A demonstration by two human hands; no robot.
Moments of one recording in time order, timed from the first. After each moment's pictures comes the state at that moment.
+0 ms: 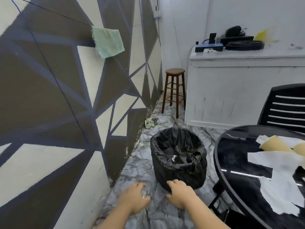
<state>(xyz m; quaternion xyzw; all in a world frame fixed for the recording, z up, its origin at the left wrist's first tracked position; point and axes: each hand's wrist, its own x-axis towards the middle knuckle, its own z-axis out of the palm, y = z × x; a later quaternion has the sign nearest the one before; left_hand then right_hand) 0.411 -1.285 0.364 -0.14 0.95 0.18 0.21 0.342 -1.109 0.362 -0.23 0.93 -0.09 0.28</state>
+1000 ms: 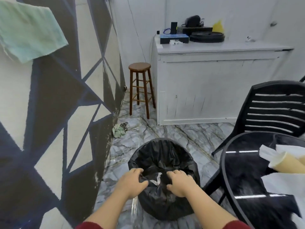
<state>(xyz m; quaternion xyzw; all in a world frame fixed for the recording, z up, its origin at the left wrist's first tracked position) 0.104 -1.374 0.370 0.02 0.96 0.20 0.21 0.098 -1.173 0.371 -0.08 0.96 -0.10 0.26</state>
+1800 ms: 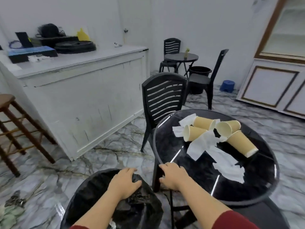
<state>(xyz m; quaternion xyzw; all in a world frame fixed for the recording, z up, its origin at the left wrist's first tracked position) -0.049 -1.209 0.379 0.42 0.87 0.09 0.24 0.090 -1.063 0.399 0.29 0.93 -0.18 0.16</state>
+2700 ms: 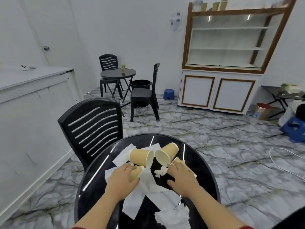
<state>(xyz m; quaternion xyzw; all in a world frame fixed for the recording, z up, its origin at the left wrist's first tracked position) 0.010 -0.879 0.399 0.61 0.76 0.17 0.15 0.235 -0.801 0.417 0.49 0.85 -0.17 0.02</state>
